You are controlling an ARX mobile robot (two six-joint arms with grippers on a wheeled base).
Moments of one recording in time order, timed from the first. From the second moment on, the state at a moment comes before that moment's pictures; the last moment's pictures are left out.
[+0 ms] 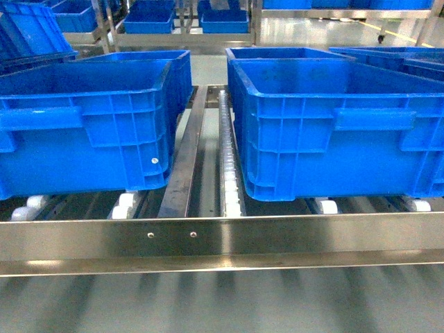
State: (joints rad) left arm 0.11 1.17 0.40 0.59 0.03 0.15; right arm 0.06 1.00 0.34 0.42 0.05 -0.14
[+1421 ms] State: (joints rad) left arm 0.11 1.17 0.40 0.59 0.03 0.15; right arm 0.06 1.00 0.34 0.42 0.05 -0.14
